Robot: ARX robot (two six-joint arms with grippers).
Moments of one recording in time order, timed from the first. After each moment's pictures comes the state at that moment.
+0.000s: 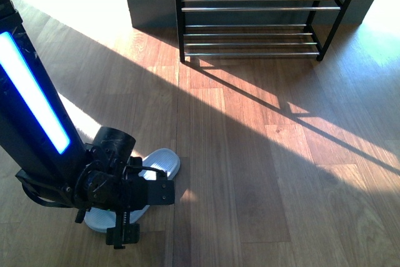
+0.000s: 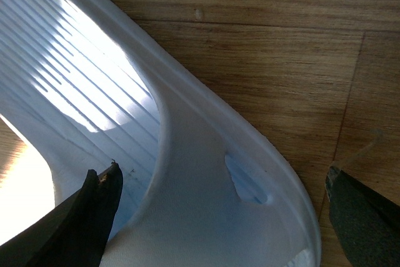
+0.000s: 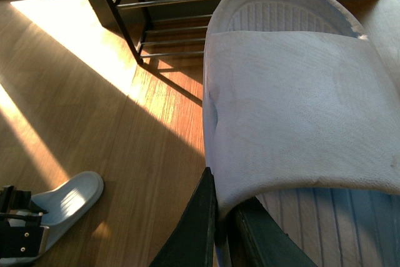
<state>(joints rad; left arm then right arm) -0.29 2.86 1.24 0.39 0.08 1.24 -0.07 1.39 0.25 0.80 -0.23 0.06</state>
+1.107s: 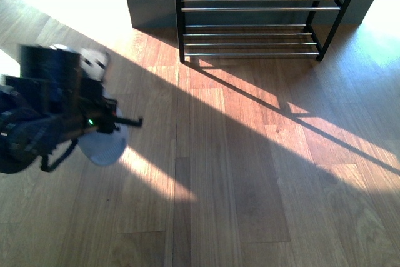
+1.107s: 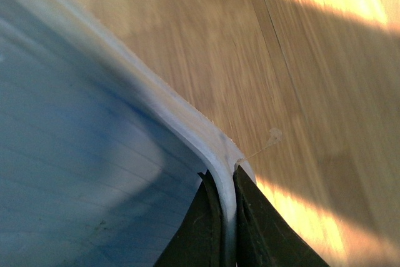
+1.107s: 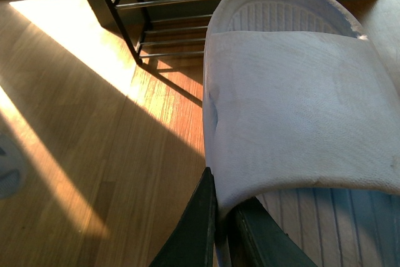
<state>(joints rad) -0.20 2.46 0.98 0.83 -0.07 0.05 -0.07 1.39 0.25 0.80 -0.23 0.06</state>
